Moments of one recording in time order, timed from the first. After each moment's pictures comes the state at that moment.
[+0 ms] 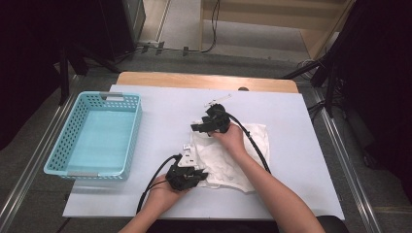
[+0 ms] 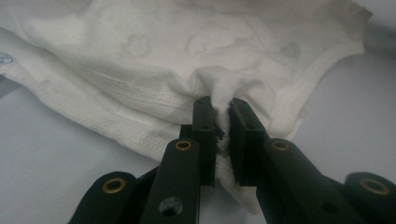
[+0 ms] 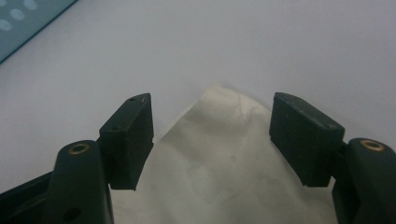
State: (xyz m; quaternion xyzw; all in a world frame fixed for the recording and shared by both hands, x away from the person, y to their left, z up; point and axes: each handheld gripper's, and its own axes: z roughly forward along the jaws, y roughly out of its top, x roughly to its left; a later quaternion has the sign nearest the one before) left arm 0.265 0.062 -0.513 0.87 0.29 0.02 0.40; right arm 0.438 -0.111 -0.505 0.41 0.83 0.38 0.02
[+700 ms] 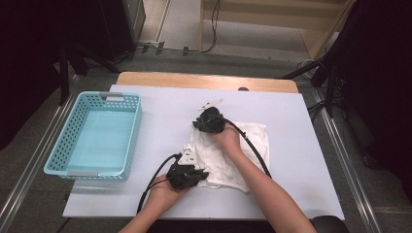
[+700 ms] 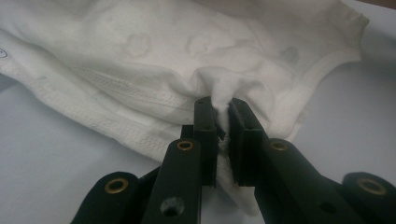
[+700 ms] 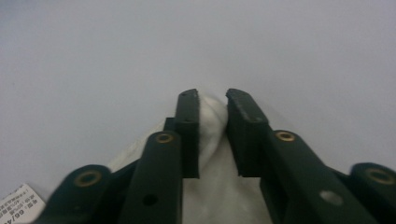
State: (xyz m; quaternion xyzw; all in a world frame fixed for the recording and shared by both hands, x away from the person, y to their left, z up) left arm 0.268 0.059 -0.512 0.87 0.31 0.00 0.39; right arm 0.432 -0.096 -0.511 0.40 0.84 0.36 0.11
